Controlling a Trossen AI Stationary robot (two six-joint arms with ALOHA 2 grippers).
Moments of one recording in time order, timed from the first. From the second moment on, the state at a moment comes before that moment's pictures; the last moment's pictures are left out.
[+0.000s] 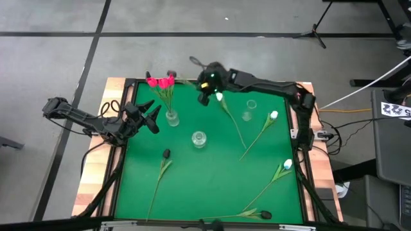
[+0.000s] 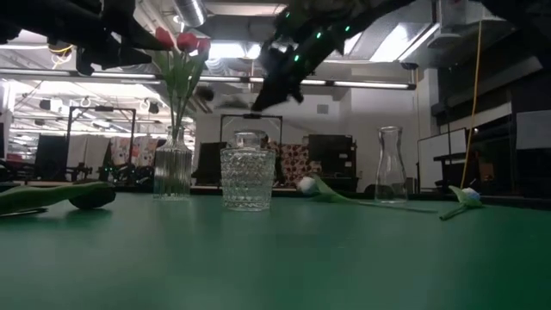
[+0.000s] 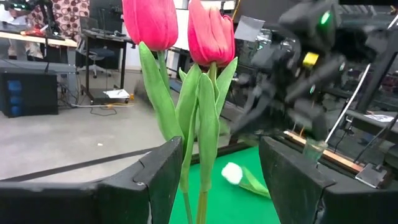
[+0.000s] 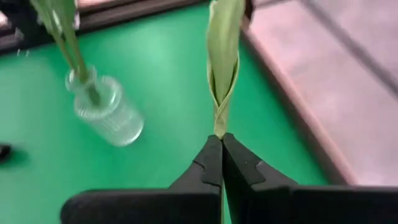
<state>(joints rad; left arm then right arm) -0.30 0.58 0.26 0.40 -1.19 -0.15 -0.39 1.96 1.72 -0.42 -0.07 -0.02</state>
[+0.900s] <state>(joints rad) -0.30 0.49 0.26 0.41 -0.98 -0.26 -0.40 1.71 1.72 -0.45 0.04 -0.11</state>
